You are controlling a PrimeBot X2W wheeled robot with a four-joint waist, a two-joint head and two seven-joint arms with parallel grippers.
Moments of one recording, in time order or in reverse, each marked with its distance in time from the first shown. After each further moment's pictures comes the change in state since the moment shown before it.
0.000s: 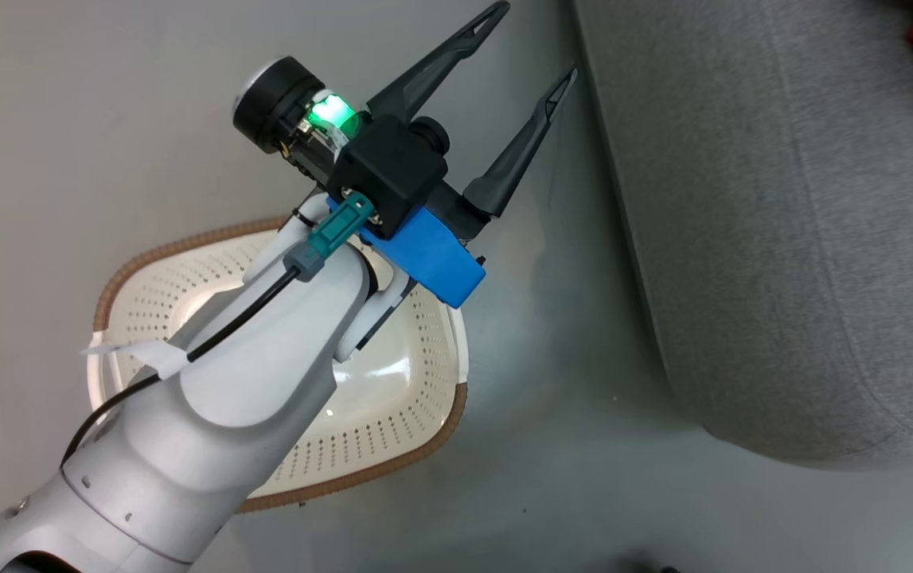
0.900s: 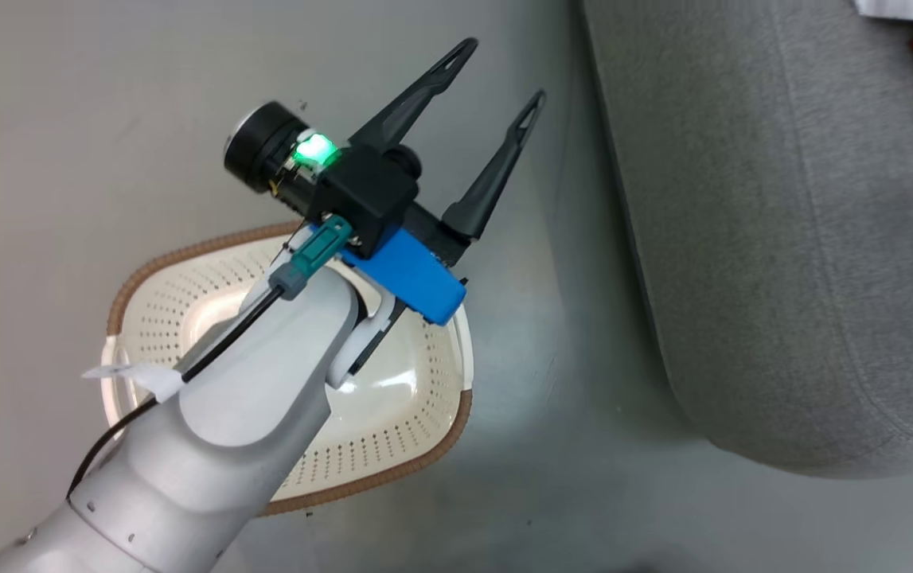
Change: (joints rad) left arm 0.054 0.002 0.014 0.025 -0.028 0.013 -0.020; right arm 0.367 0.183 0.015 0.198 0.023 0.000 0.000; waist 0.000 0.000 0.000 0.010
